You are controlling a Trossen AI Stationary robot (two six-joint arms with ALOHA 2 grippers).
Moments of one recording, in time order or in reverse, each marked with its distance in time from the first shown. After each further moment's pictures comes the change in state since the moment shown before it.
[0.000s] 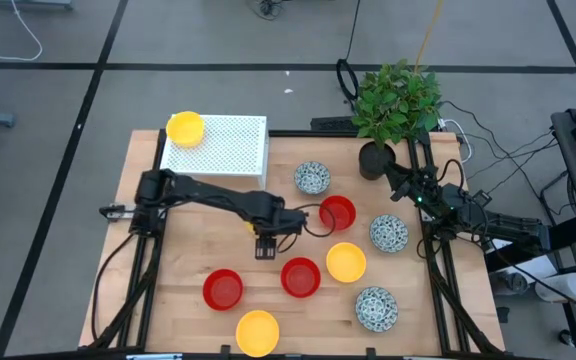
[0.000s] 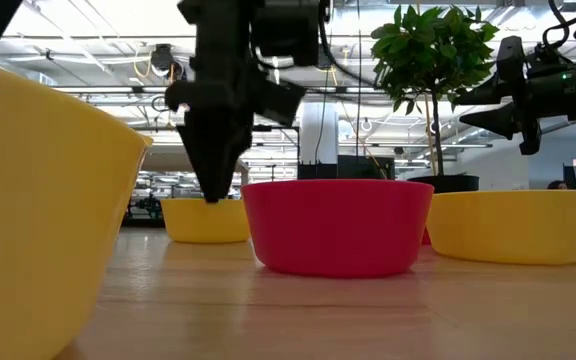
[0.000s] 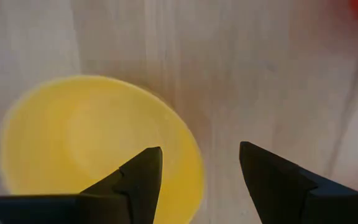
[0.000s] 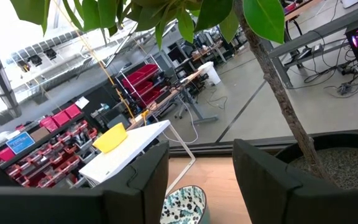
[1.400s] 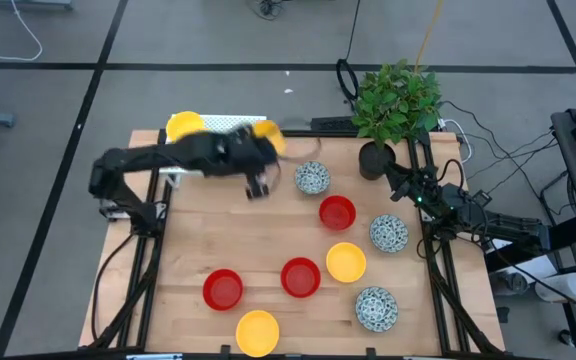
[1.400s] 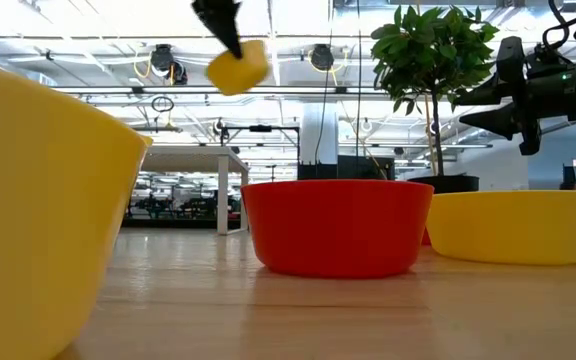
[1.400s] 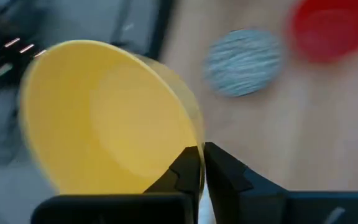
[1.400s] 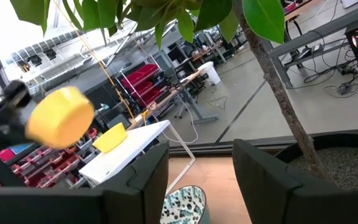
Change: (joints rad) left arm 0.201 -0.410 0.217 -0.046 -0.445 0.156; right arm 0.000 0.000 0.000 0.000 0.000 0.000
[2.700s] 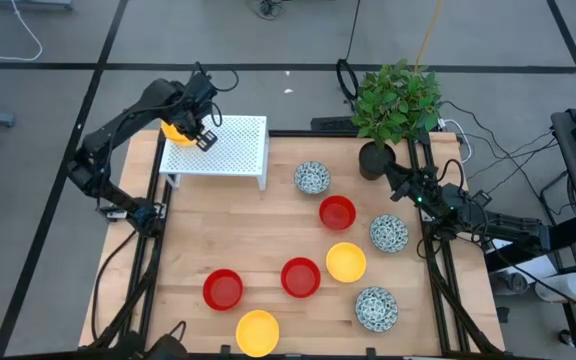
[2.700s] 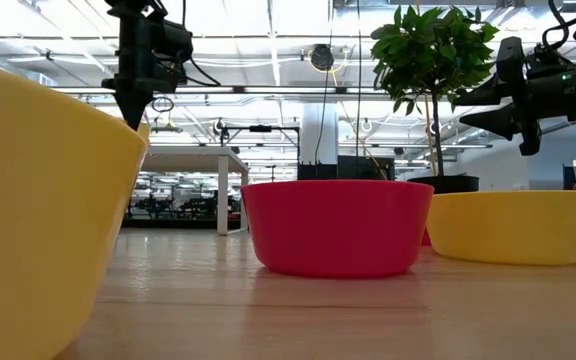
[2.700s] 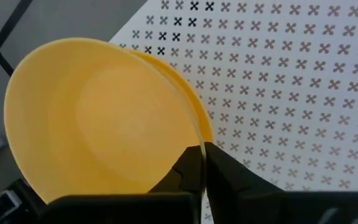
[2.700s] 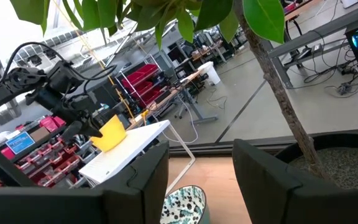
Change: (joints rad) left arm 0.749 -0.114 -0.302 -0.203 0.219 -0.044; right arm 0.000 0.001 0.000 0.000 0.000 0.000
